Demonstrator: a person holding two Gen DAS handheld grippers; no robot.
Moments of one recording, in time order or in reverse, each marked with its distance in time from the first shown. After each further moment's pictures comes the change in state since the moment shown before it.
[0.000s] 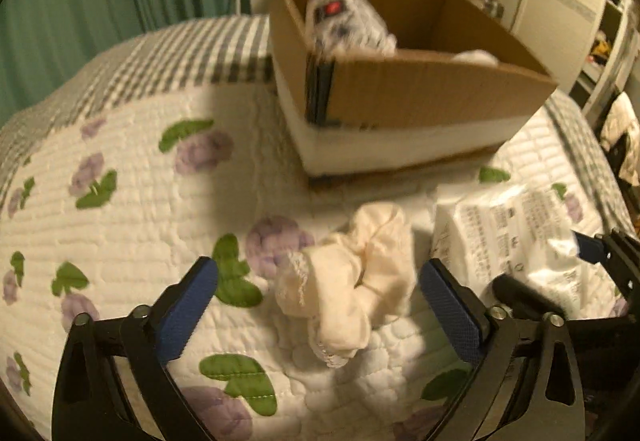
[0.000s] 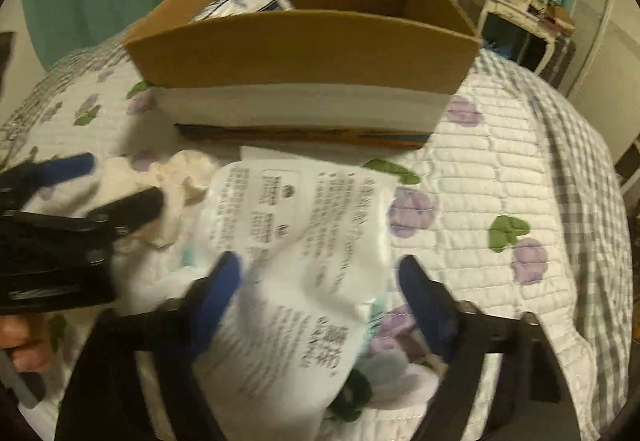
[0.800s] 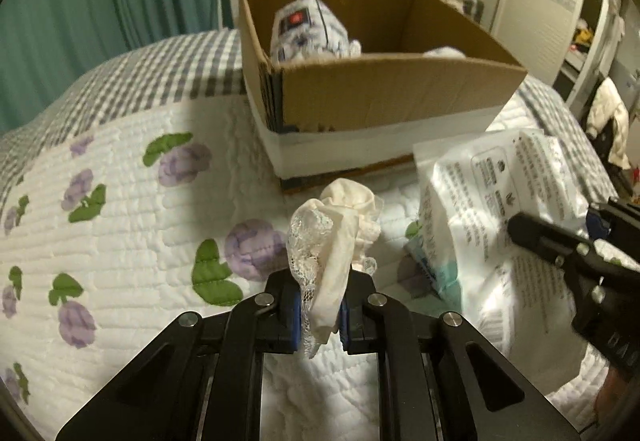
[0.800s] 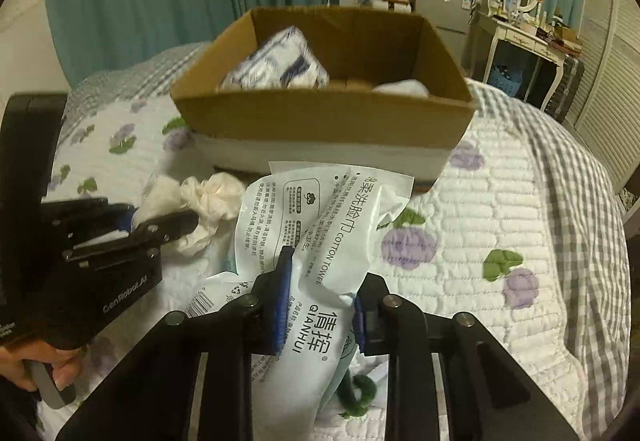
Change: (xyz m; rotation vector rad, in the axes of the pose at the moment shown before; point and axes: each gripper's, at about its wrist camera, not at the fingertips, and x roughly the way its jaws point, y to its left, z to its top) left arm -0.029 -0.012 -0.015 0.063 -0.057 -0.042; right arm -0.041 0.004 0.008 -0.011 -0.134 0.052
